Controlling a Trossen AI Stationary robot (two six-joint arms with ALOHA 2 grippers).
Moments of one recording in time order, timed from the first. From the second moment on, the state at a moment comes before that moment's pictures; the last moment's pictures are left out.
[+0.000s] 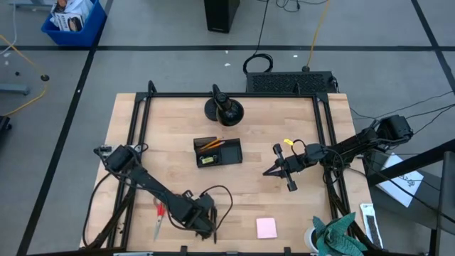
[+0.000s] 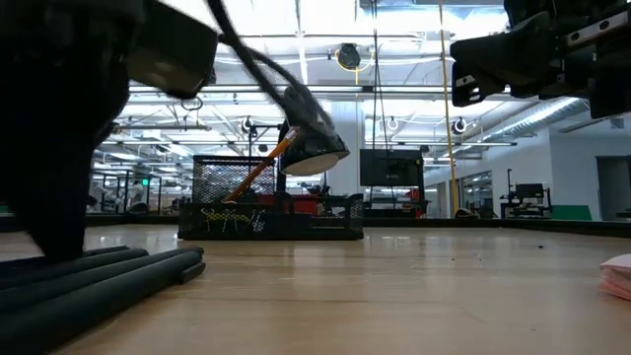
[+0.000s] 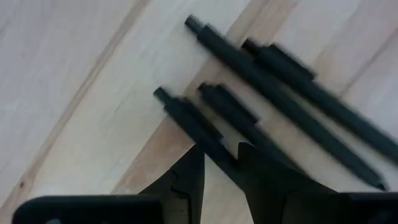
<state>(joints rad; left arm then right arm) -0.62 2.04 1.41 -0.83 -0.14 -1.27 0.18 1.23 0.16 1.08 -0.15 -0.07</state>
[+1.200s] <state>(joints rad) -0.64 2.08 1.41 -0.96 -0.28 -1.07 0.18 1.23 0.16 1.08 -0.15 -0.07</state>
